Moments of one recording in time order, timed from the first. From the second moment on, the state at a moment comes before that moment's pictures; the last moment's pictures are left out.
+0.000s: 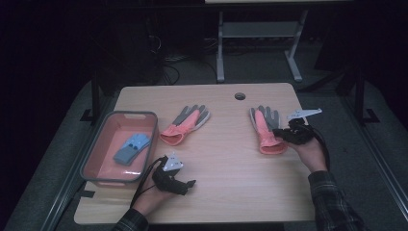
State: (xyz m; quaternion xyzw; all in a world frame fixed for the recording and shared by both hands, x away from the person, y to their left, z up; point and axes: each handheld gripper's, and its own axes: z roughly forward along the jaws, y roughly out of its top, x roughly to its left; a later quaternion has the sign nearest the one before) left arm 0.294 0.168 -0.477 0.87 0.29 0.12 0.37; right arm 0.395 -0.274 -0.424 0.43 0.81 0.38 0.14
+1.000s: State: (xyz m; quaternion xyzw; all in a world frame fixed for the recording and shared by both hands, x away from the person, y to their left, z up) left arm 0.295 0.168 -0.477 0.87 0.29 0.12 0.37; right arm 0.354 -0.223 -0.431 0.34 0.87 0.36 0.08
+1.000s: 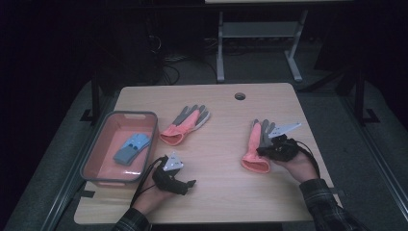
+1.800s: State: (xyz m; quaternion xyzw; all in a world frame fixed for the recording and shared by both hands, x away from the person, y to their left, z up) left arm 0.296 0.168 -0.477 0.87 0.29 0.12 0.37; right arm 0.294 -0.164 -0.430 0.24 0.90 0.37 0.02
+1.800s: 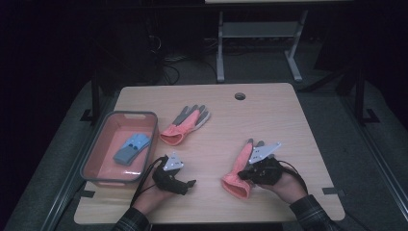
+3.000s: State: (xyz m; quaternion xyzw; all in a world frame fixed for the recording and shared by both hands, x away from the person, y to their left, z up) left arm 0.295 0.168 -0.477 0.87 0.29 0.12 0.37; right arm 0.286 -0.284 -0.460 0.43 0.81 0.37 0.16
